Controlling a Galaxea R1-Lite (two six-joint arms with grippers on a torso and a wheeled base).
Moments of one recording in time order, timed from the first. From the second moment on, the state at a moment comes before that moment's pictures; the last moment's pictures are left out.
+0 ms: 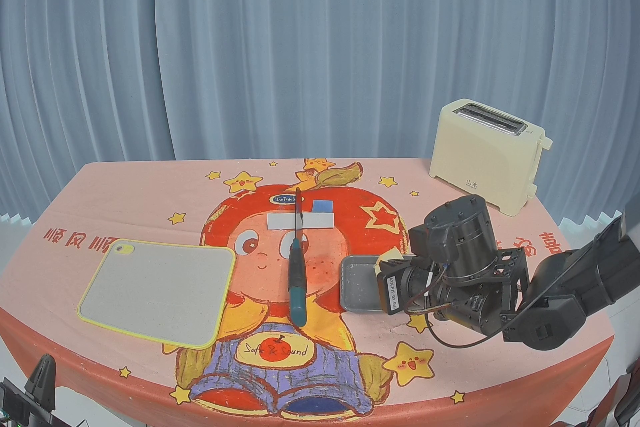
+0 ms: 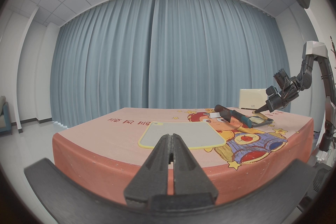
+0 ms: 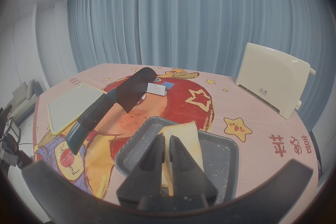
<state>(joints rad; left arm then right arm) 0.00 0.02 -0.02 0.00 0.00 -0.01 0.80 1.90 -0.82 -0.48 -0.35 0.23</state>
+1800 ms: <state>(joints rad) 0.00 0.02 -0.02 0.00 0.00 0.00 0.74 1.89 -0.81 -0.54 -0.36 0.22</state>
